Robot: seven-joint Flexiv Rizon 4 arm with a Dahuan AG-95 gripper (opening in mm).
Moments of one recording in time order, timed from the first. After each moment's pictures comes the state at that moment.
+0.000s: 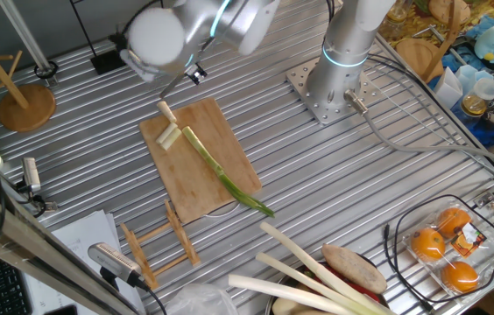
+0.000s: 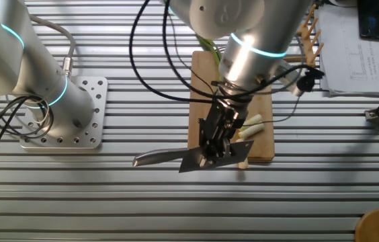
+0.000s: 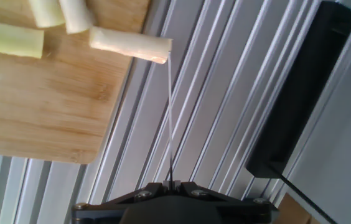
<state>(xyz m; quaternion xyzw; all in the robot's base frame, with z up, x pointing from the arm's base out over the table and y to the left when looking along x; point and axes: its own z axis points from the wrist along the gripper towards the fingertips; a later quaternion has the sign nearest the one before) 0.396 -0.174 0.106 0.14 -0.94 0.22 0.20</state>
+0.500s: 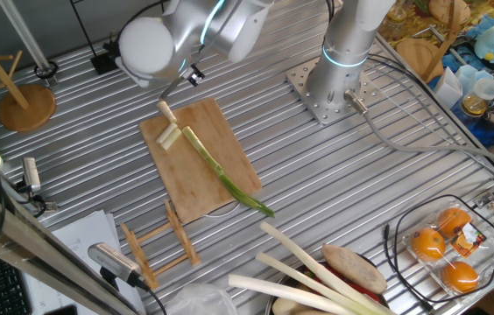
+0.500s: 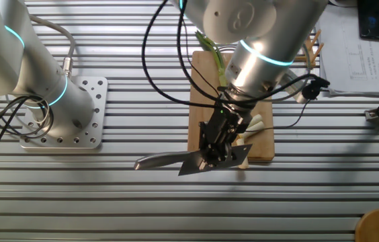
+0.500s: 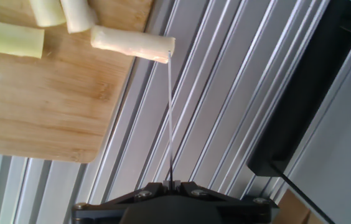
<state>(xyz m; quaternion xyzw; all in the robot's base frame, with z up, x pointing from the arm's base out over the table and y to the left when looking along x) 0.392 -0.180 0.103 0.15 -0.94 0.22 0.21</state>
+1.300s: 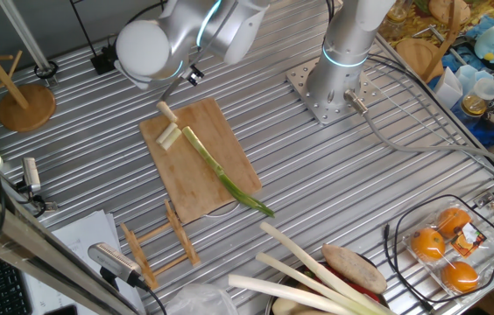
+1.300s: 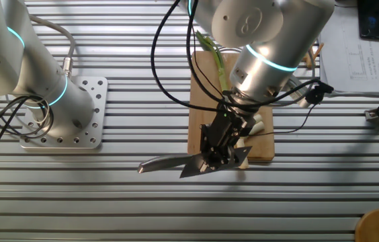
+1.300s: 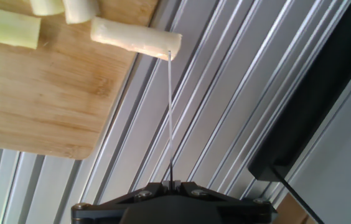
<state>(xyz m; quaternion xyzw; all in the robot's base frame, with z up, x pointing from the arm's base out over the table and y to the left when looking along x) 0.397 -0.186 0.092 0.17 -0.94 0.22 0.22</state>
